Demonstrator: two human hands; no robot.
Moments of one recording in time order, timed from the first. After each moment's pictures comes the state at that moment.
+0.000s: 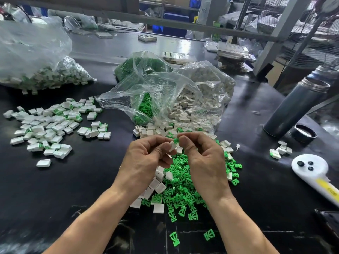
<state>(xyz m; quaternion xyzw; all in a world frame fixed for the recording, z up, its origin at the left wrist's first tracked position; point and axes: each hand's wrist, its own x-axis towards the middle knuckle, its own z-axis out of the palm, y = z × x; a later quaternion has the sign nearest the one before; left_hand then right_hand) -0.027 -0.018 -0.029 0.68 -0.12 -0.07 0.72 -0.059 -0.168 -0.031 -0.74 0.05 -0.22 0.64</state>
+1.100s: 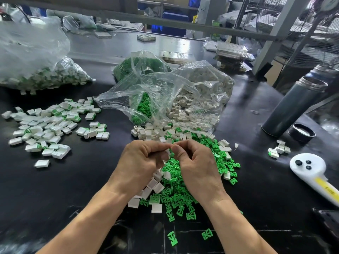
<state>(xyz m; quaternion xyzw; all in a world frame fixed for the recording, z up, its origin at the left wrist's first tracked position) -0.030 -0.010 -0.022 0.77 -0.15 -0.06 0.62 -0.064 -0.166 -0.032 -0.83 0.06 -0.15 0.53</state>
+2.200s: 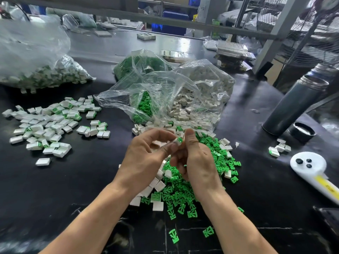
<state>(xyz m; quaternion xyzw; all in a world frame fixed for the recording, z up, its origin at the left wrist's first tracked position) -0.026 -0.019 -0.020 0.74 -0.16 -0.02 0.65 -0.065 -0.156 -0.021 -0.73 0.10 -0.08 0.67</state>
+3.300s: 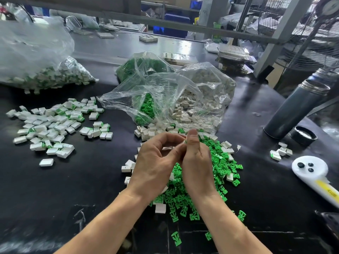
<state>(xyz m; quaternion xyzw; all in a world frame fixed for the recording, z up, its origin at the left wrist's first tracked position) -0.037 -0.039 -0.026 0.65 -0.17 -0.02 0.74 -0.051 -0.144 -0.036 -0.73 0.10 -0.20 0.65</state>
